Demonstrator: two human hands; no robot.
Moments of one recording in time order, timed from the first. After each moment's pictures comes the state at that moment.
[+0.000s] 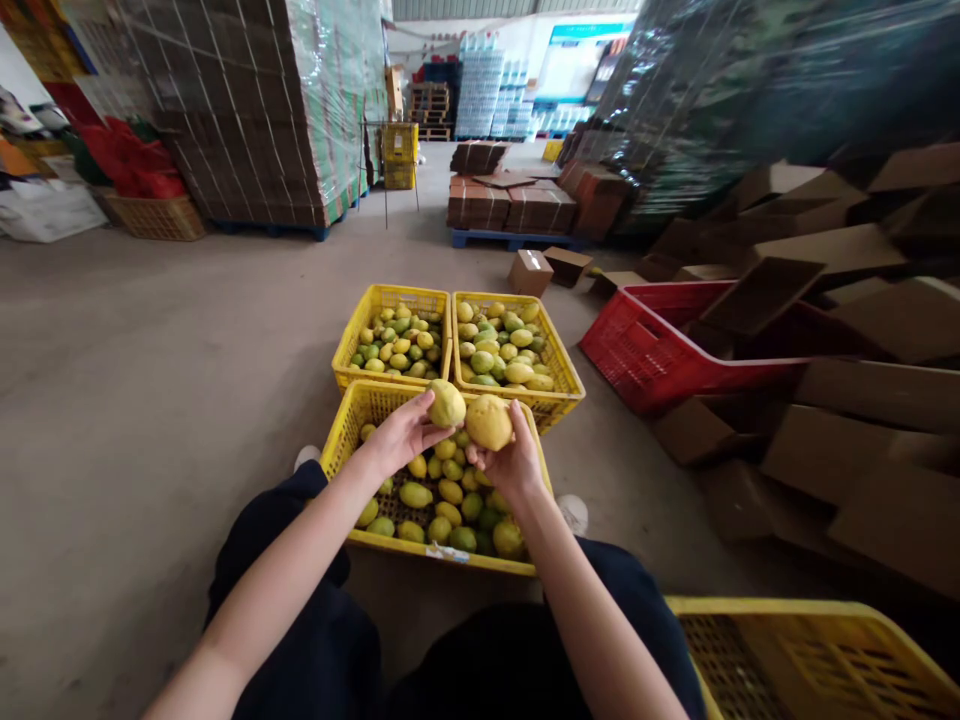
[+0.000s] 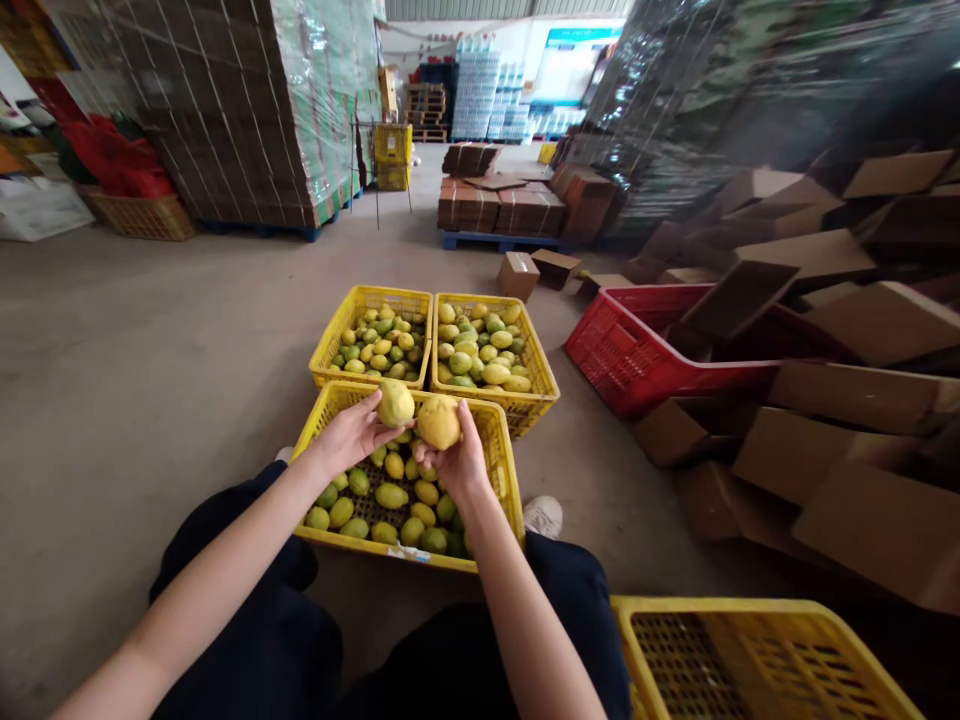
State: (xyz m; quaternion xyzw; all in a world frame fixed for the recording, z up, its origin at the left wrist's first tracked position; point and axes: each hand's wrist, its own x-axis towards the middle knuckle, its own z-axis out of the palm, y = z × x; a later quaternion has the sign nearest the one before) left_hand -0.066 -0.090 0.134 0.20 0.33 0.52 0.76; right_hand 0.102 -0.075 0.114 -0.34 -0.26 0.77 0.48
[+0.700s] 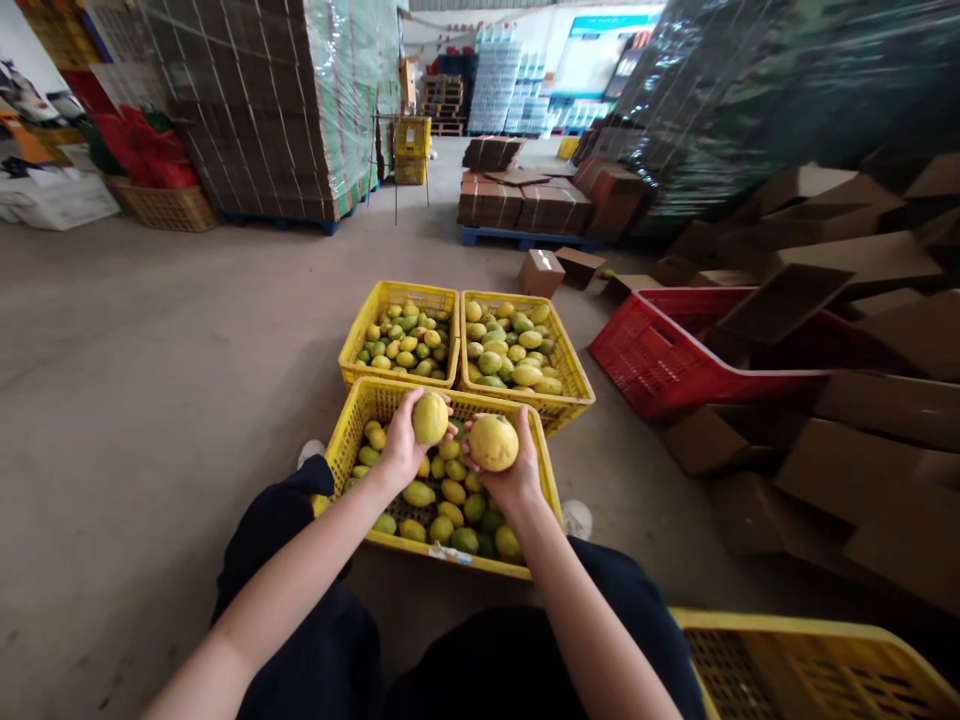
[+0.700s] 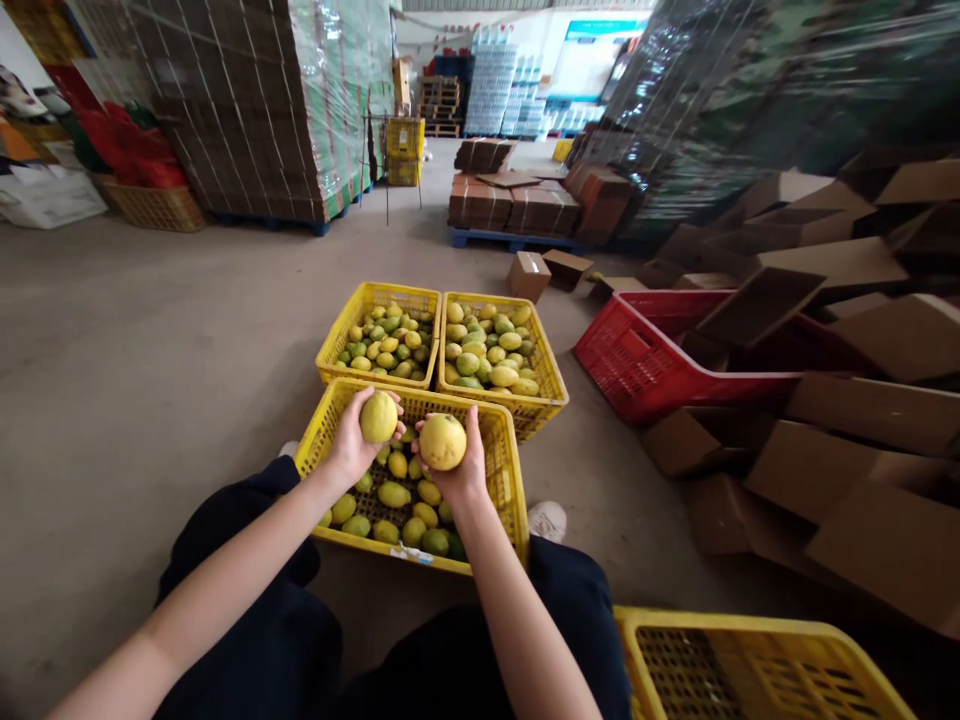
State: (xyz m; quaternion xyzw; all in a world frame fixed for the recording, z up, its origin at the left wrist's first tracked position) left_hand -0.052 -0.094 0.134 0.15 0.37 0.61 0.68; right_hand 0.091 -0.079 0.111 -0.34 -0.20 0.79 0.47
